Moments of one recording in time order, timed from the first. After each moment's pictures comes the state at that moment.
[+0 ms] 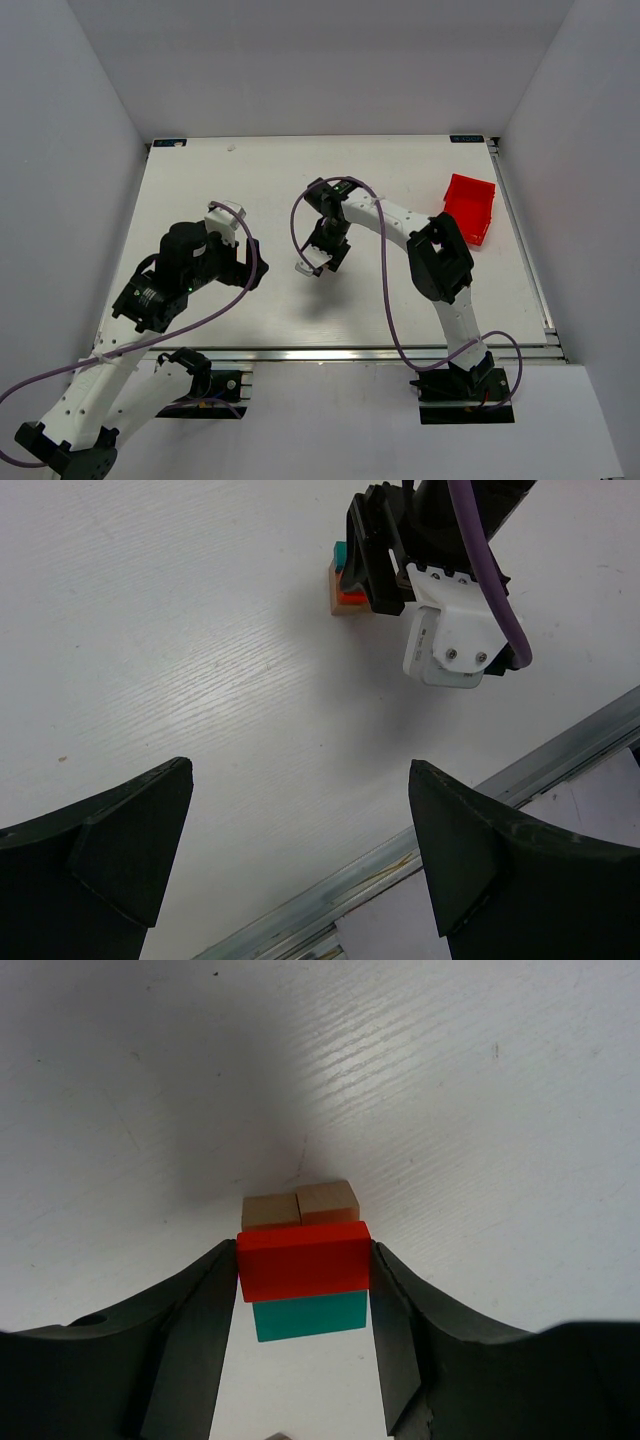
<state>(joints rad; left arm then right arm) -0.50 0.75 0.95 -0.73 0.09 -0.14 0.77 2.15 1.82 -1.18 -0.41 -1.98</state>
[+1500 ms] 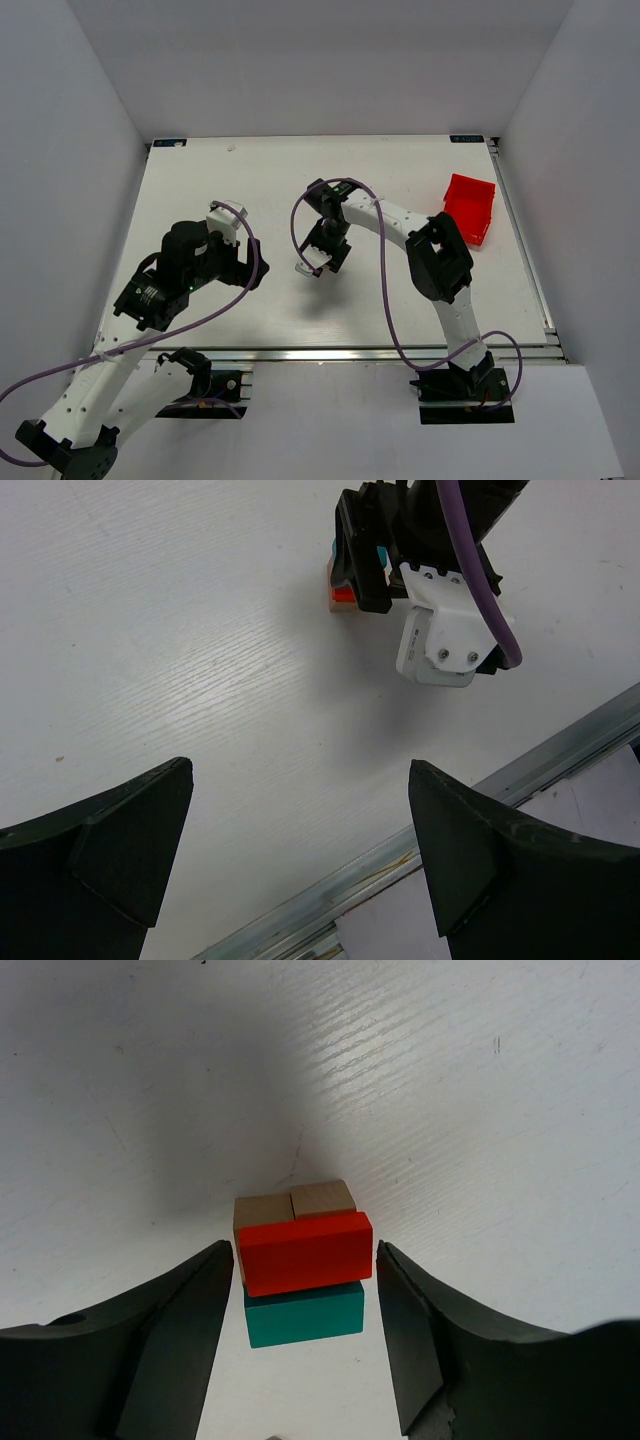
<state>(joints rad) -0.50 0.76 0.95 -0.72 0.09 -0.13 0.77 2.16 1.80 -1.15 -0.40 -1.98</state>
